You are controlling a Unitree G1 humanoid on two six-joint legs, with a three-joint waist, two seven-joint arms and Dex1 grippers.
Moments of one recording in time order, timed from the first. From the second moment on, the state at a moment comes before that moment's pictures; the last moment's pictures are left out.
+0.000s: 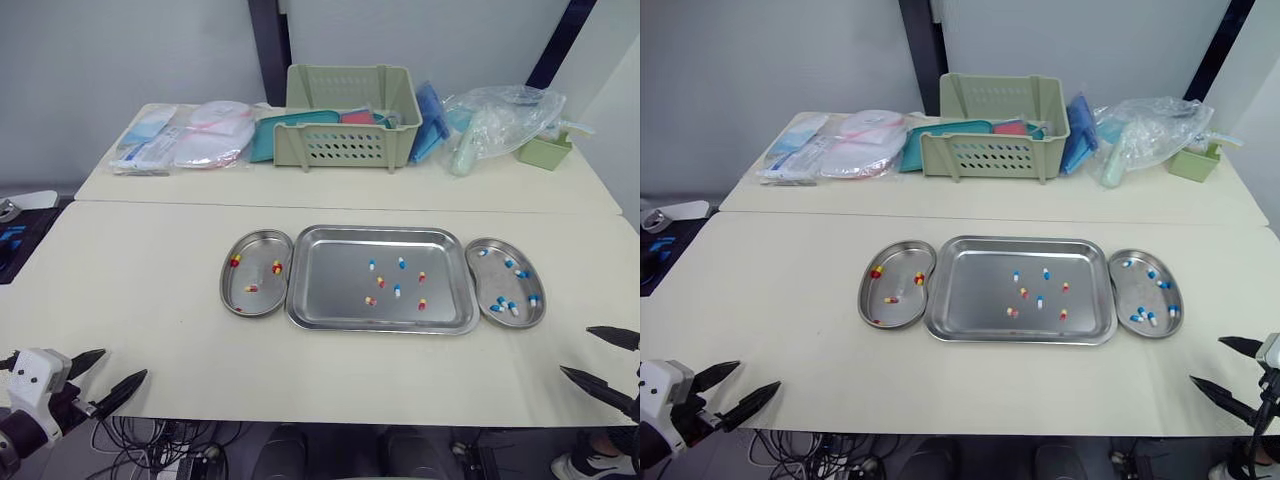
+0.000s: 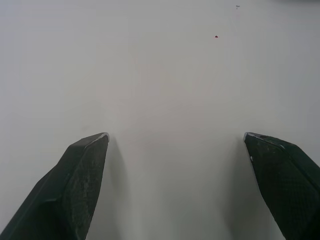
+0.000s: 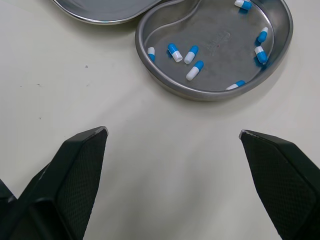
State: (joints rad) left arm 0.45 0.73 0.58 0.14 -0.45 0.02 -0.97; right arm 0.50 -0.85 -0.68 -0.18 0.34 0.16 1.16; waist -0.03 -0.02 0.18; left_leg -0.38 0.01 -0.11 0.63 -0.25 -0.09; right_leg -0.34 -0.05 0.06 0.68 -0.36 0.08
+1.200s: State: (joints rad) left arm -0.39 0.74 -0.16 -0.28 -0.40 0.38 -1.11; right arm 0.45 -0.73 -0.30 -0.60 0.43 0.23 0.98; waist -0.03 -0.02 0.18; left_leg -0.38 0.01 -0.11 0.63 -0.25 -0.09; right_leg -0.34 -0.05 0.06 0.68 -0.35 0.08
